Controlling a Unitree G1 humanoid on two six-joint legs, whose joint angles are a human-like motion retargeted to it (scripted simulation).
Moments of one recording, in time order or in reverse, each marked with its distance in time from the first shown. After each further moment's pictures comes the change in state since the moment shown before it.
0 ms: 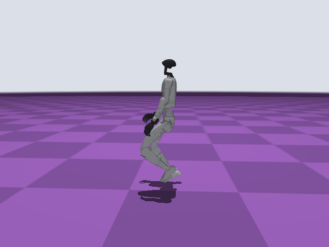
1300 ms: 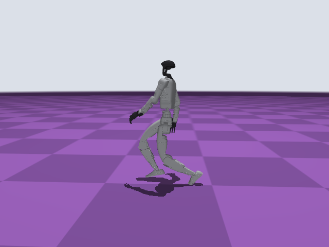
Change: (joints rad) left arm -0.258 -0.039 -0.156 -0.241 -0.113 -0.095 -0.017; right arm 0.278 0.052 -0.147 0.459 0.163 0.053 0.012; waist -0.138 -0.005 -0.025; left_leg 0.805 -0.120 -0.019 -0.608 -0.110 -0.067; right_leg -0.391 -0.148 -0.089 0.227 -0.040 -0.046
